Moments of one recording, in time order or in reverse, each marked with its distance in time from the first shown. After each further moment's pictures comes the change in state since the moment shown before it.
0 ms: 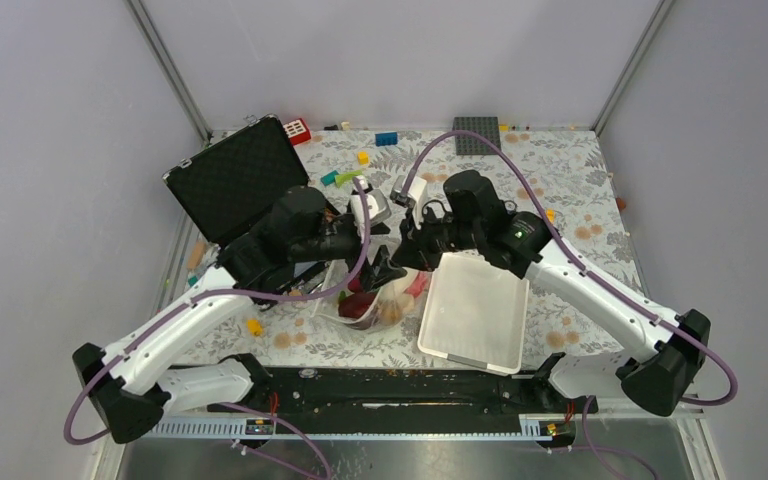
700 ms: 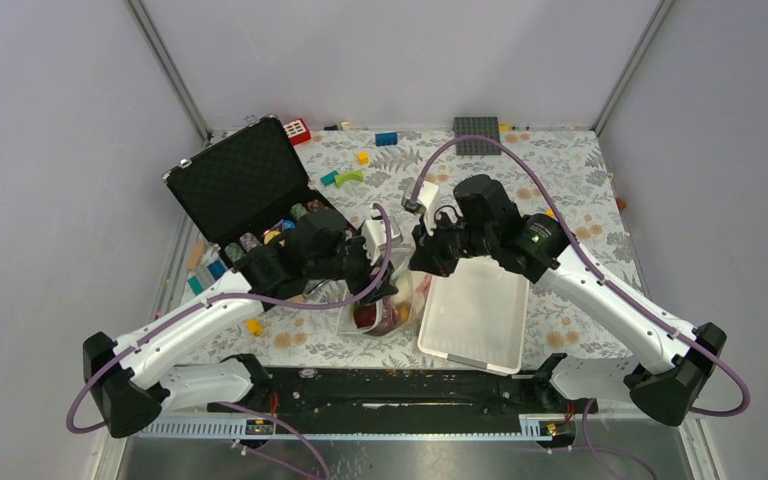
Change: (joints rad) left arm -0.064 0.038 -0.102 -0.092 -0.103 0.008; right arm 0.000 -0.063 0.027 -0.176 0.096 -0.052
